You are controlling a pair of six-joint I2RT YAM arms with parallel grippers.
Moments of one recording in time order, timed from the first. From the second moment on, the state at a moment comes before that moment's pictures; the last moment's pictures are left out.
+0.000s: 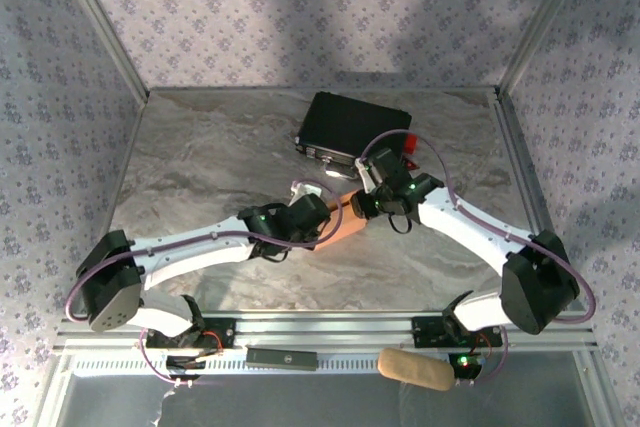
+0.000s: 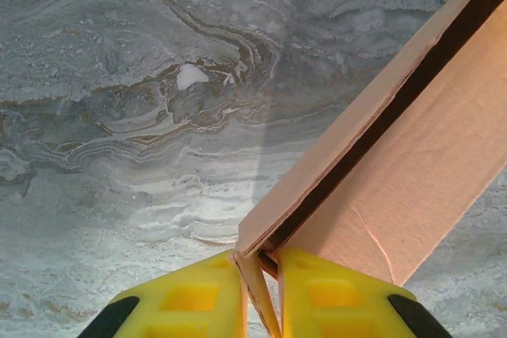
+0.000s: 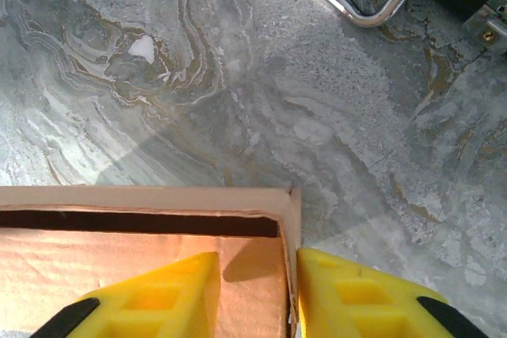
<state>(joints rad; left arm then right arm) -1.09 1.41 0.98 -0.59 -0.40 -0.61 0.64 1.37 0.97 -0.58 -0.03 0.22</state>
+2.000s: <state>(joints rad) -1.10 1.54 1.12 -0.67 -0.49 -0.50 0.48 1.31 0.99 -0.65 -0.12 0.20</state>
